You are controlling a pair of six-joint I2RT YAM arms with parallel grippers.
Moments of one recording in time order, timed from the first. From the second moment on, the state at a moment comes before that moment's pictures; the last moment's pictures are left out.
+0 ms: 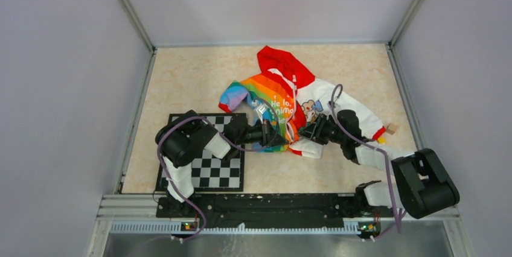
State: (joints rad) left arm -0.72 1.90 0.54 1.22 0.63 -0.94; right arm 0.32 1.28 0.30 0.49 -0.47 0.83
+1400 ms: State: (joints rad) left arm -0.72 1.88 0.54 1.09 0.63 -0.91; right arm 0.44 1.34 0.18 0.75 -0.51 0.82
